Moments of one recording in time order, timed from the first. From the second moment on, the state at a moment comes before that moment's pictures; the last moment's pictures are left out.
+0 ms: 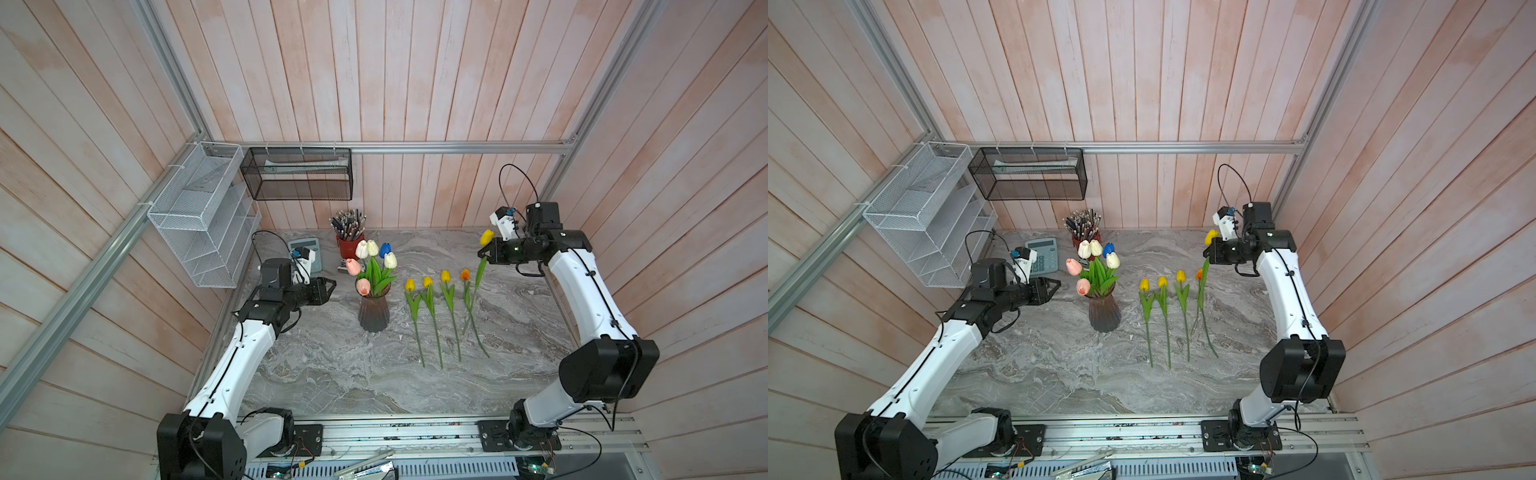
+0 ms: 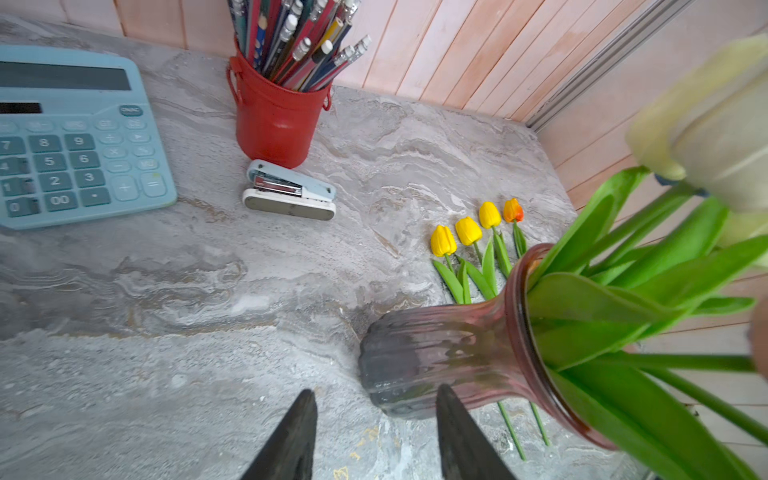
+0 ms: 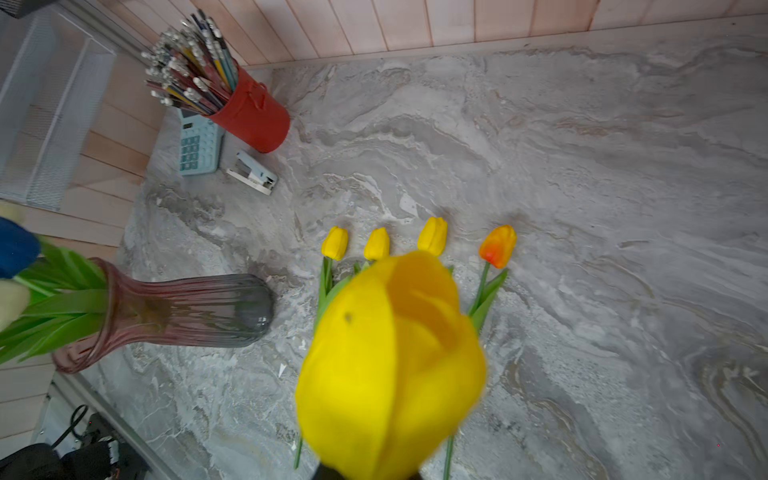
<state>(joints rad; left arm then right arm) -0.09 1.16 0.93 -0.40 0.44 -0.20 0.02 1.61 1.66 -1.00 -0.47 -0.01</state>
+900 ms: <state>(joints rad) -0.03 1.15 0.93 -0.42 0.42 -0.18 0.02 2.00 1.75 -1.13 -0.03 -0.06</state>
